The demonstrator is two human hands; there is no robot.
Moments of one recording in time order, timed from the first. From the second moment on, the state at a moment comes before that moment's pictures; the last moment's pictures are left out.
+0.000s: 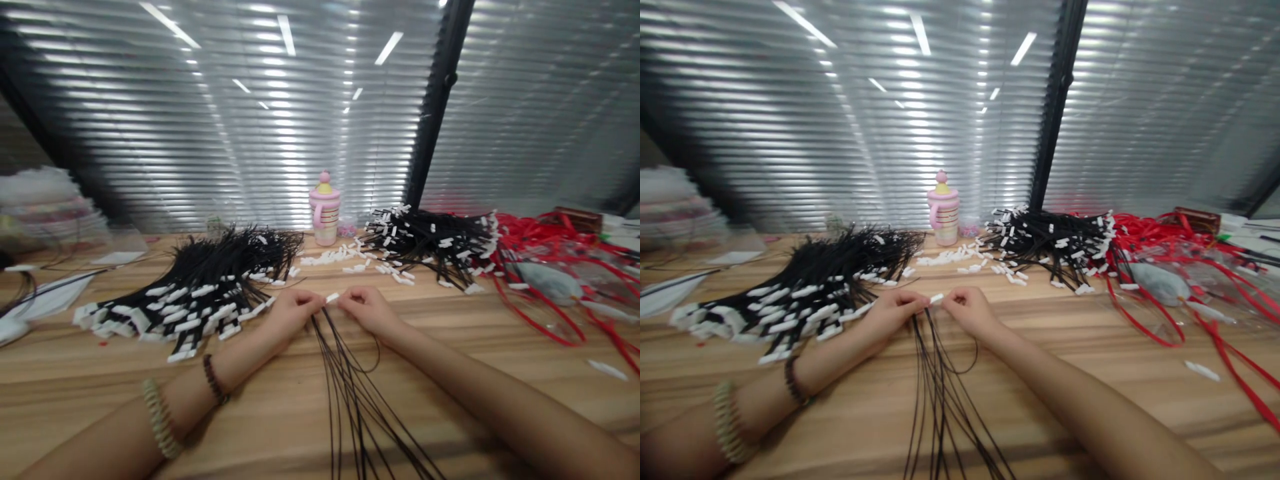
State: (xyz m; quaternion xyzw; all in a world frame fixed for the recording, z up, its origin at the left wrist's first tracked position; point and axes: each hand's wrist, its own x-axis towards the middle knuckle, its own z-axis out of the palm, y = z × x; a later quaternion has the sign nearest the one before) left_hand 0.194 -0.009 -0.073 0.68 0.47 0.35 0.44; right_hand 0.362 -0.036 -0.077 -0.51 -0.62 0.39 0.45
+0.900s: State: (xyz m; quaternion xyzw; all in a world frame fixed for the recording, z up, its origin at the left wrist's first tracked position) left_hand 0.196 -0.013 -0.070 0.69 0.42 0.35 0.48; right_hand 0.345 -0.054 -0.077 -0.54 -0.50 0.37 0.57
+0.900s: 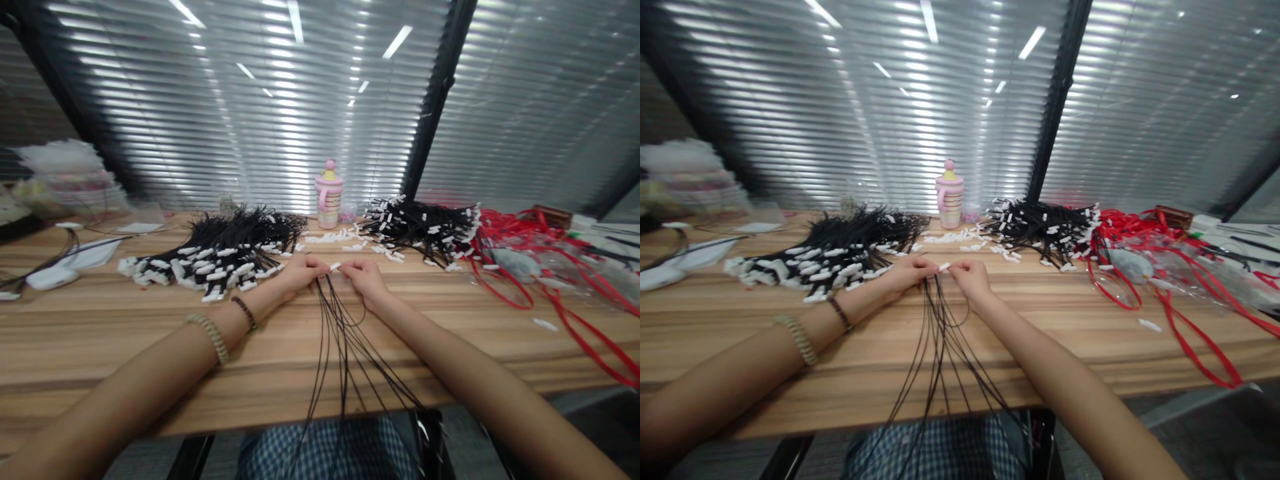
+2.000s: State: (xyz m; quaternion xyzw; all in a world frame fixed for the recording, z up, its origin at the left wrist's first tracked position) left_hand 0.213 -0.042 -0.073 0.68 0.45 0.42 0.39; right_hand 0.349 -0.054 -0.081 -0.57 -0.50 0.34 0.56
